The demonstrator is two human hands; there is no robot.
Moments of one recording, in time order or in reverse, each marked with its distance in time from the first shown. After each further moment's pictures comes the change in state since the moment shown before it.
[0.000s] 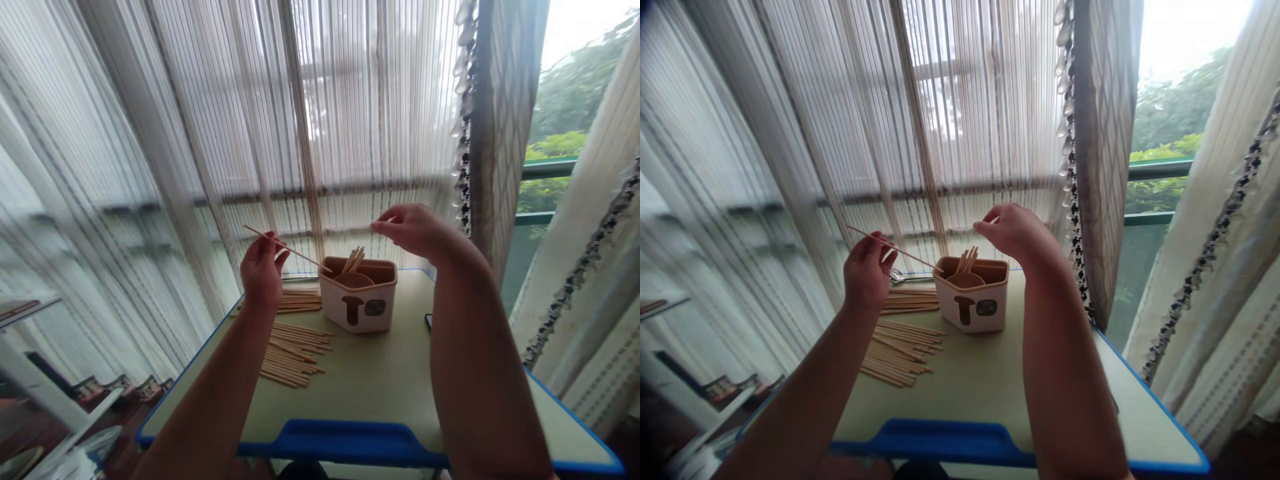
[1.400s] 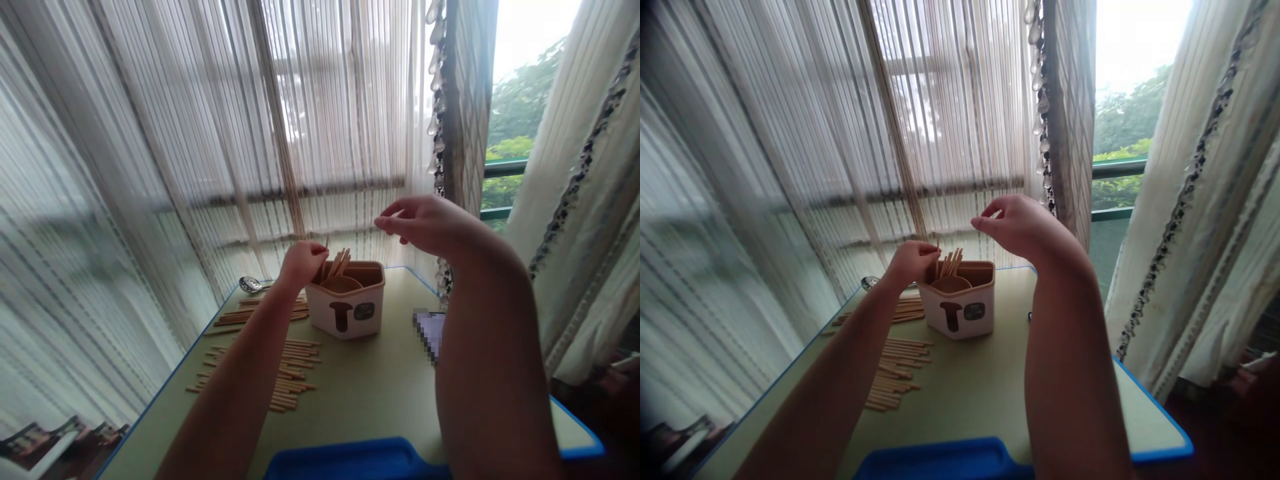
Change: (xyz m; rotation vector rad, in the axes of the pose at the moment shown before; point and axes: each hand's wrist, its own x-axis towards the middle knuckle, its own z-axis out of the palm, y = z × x) left_hand 0.019 -0.052 0.060 1.038 -0.742 0.150; right_hand -0.010 0.008 -0.026 -0.027 -0.015 0.098
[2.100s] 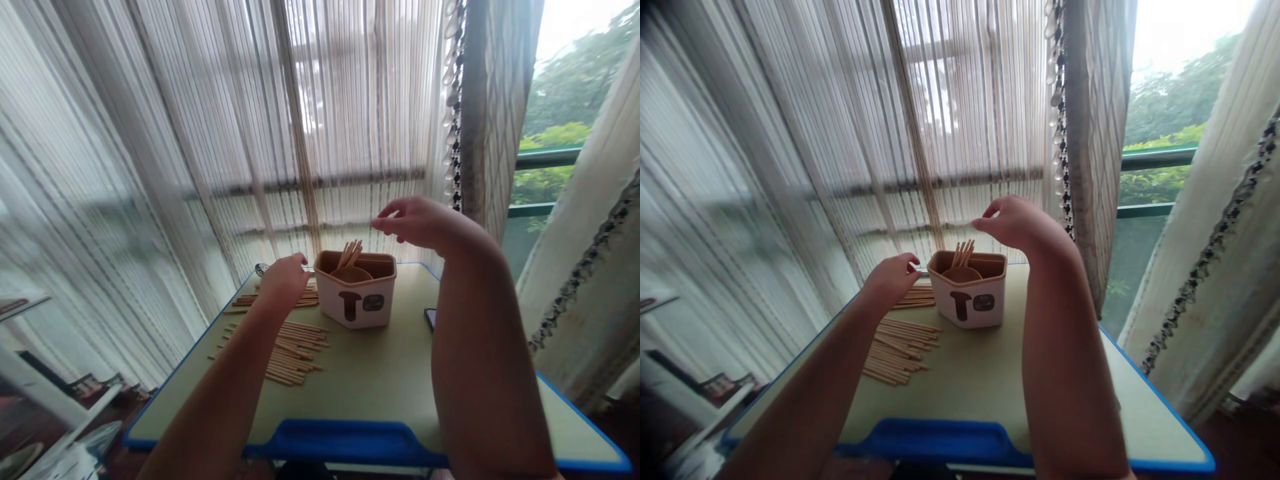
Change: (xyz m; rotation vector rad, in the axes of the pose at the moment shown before) left_hand -0.067 -0.001 -0.036 0.563 -0.114 -0.270; right_hand 0.018 0.002 0.021 -0.077 -0.133 -0.037
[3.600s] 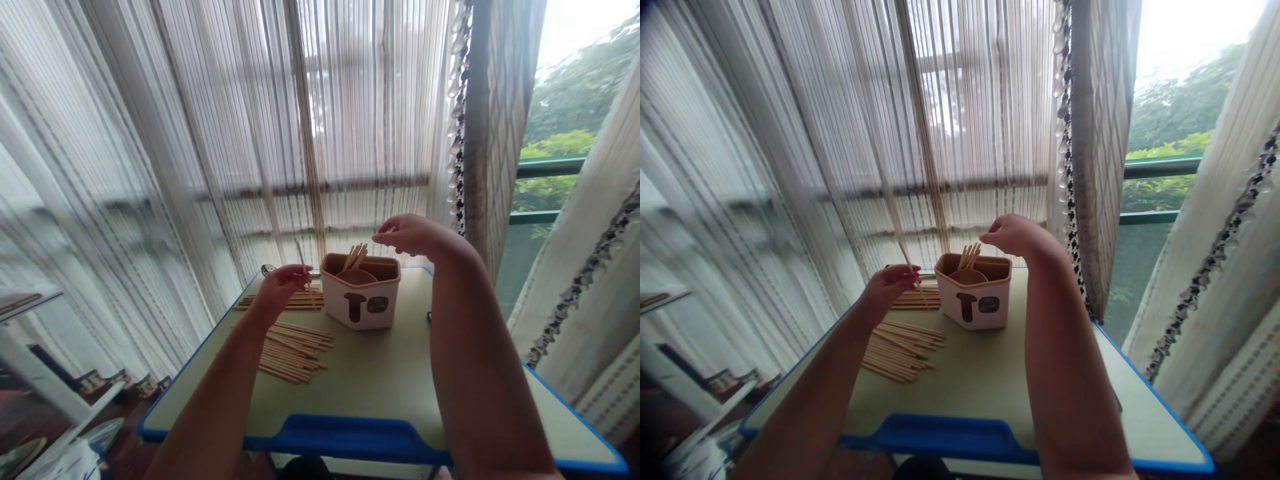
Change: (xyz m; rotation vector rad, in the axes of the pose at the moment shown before) left_hand -0.021 -0.038 0.023 -1.269 0.024 0.059; right_hand 0.017 0.008 0.020 -0.017 -0.169 0.052
